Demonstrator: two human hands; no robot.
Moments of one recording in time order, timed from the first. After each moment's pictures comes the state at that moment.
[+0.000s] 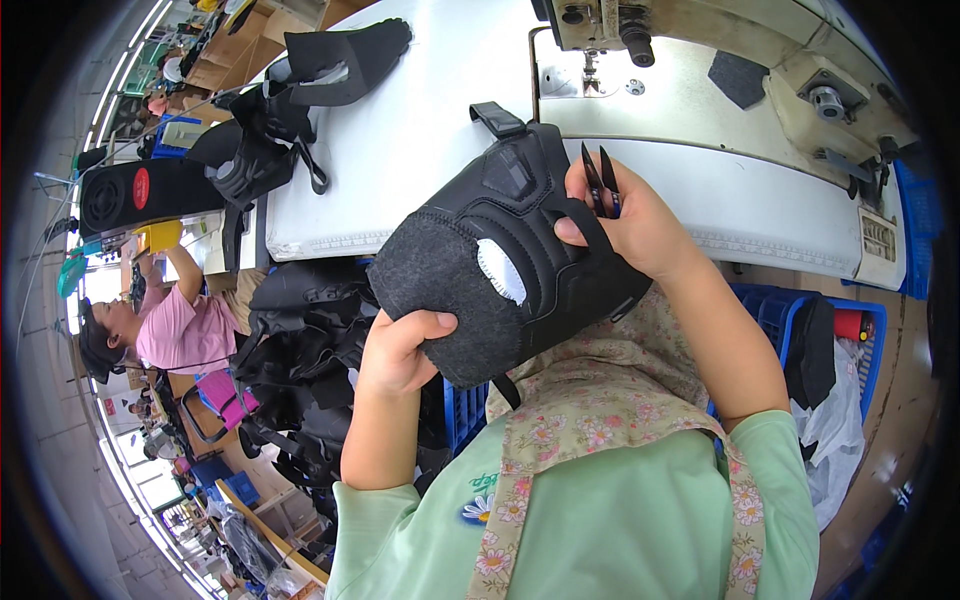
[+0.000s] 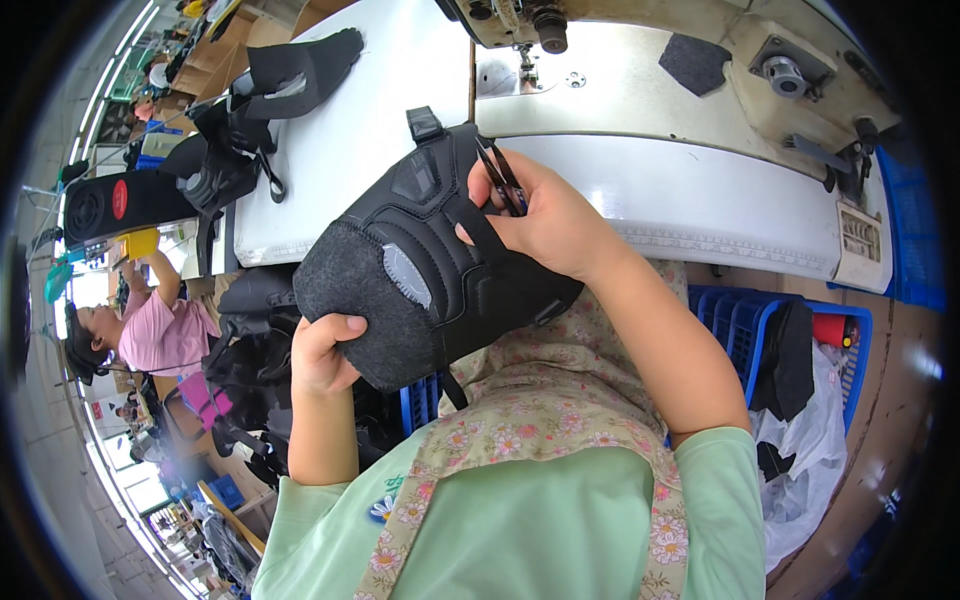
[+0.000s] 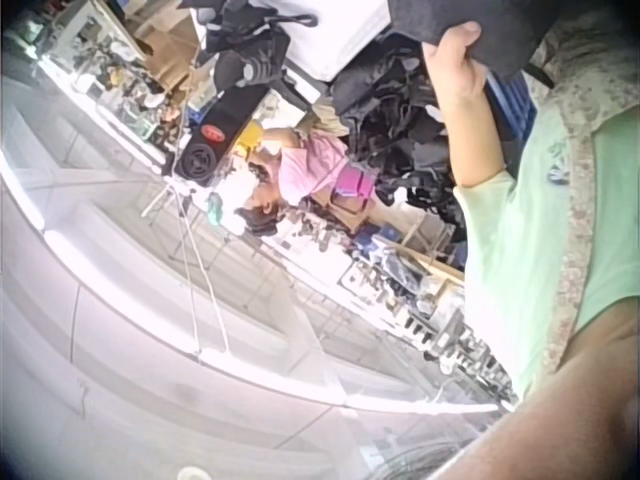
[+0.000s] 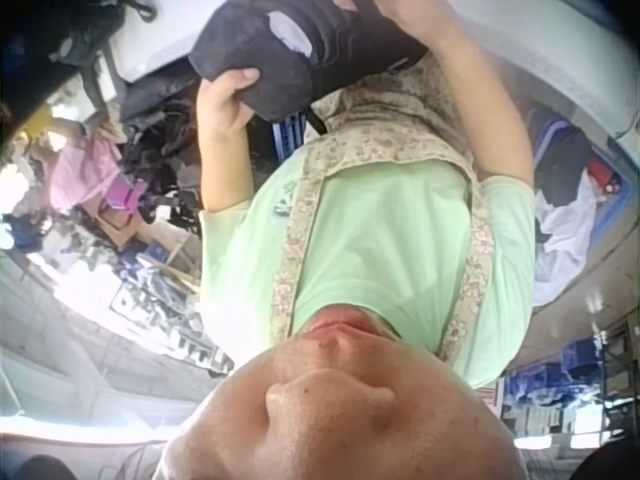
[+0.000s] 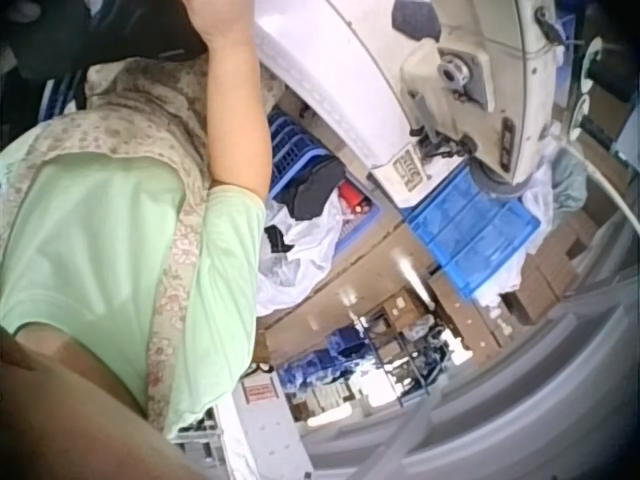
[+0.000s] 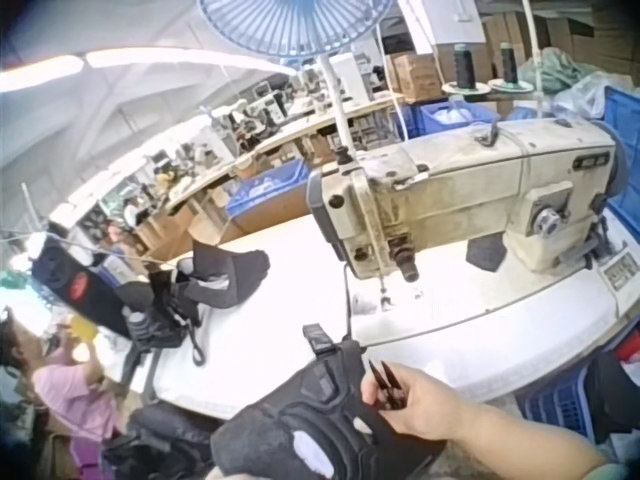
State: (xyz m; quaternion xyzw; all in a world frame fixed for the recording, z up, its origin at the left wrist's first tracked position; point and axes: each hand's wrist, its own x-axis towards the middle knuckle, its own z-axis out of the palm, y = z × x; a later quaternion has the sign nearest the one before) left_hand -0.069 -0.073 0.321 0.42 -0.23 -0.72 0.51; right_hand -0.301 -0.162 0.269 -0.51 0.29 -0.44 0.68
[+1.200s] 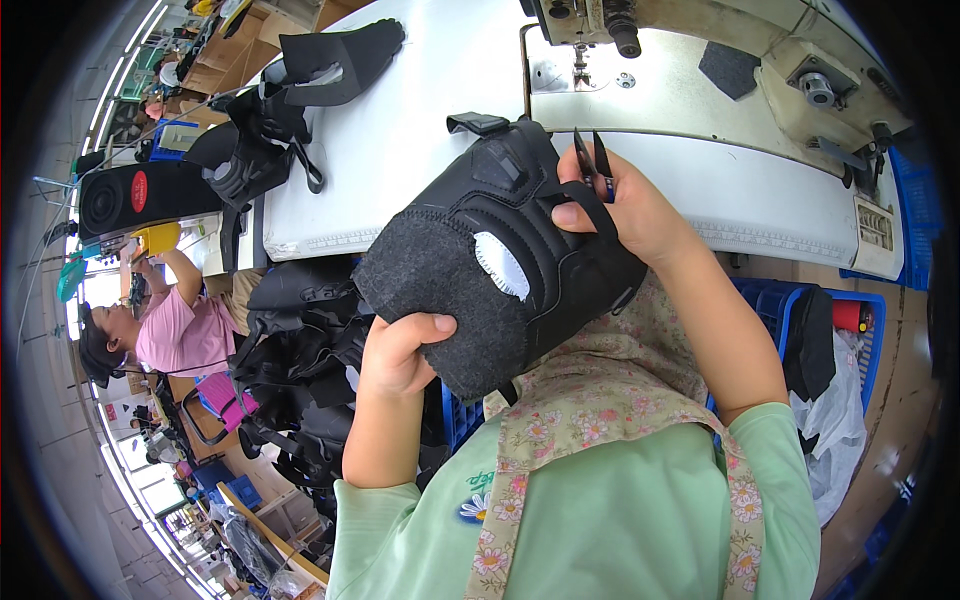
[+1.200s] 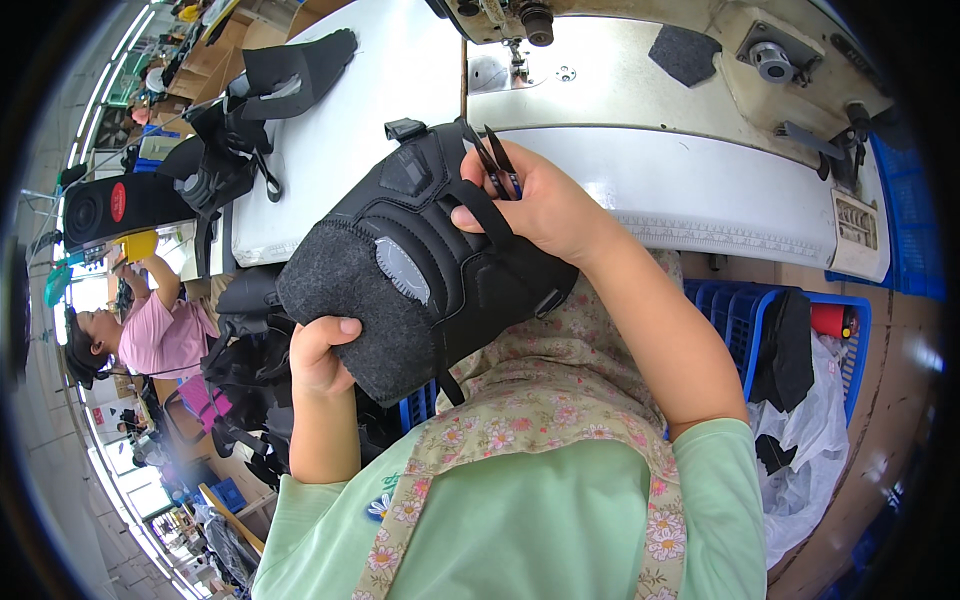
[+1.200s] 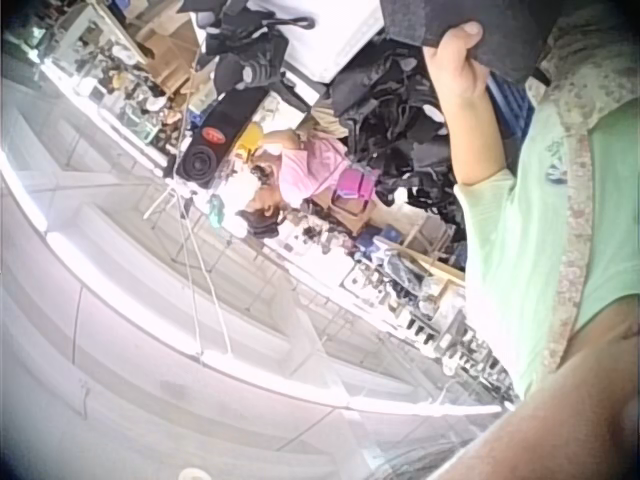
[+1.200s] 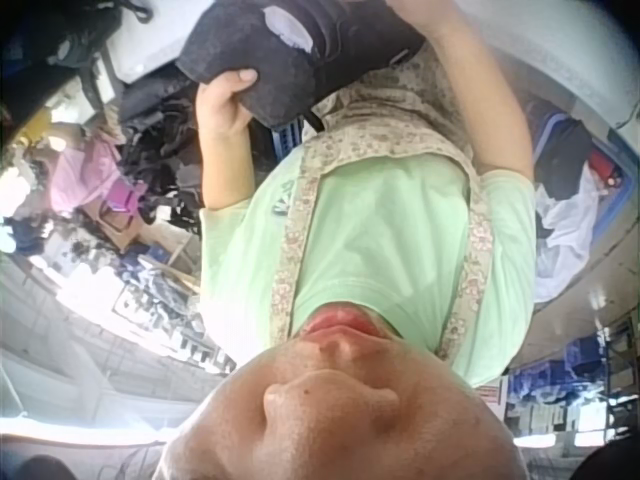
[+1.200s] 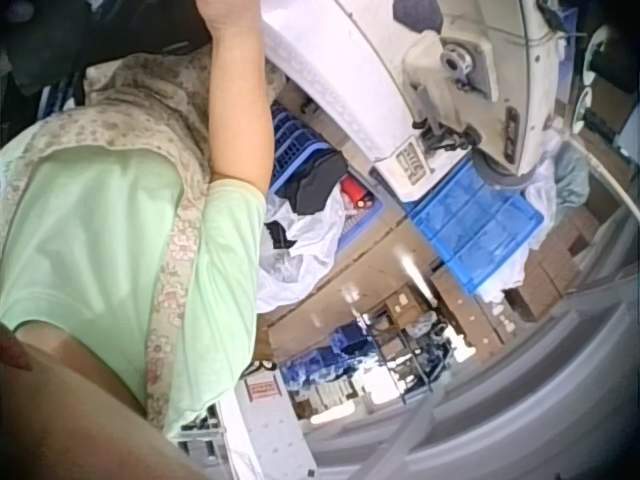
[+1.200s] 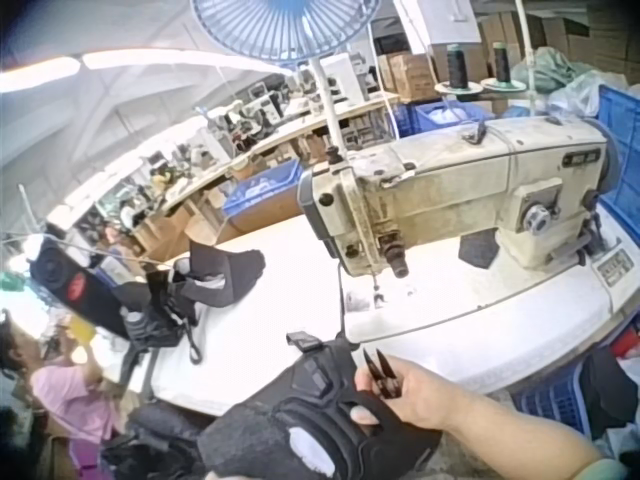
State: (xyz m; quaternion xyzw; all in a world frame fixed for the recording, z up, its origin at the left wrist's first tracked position) left_hand -0.080 -0.066 0.325 0.38 -0.24 -0.72 0.53; right_hand -0.307 -0.165 0.269 -0.50 0.28 -0.43 0.70
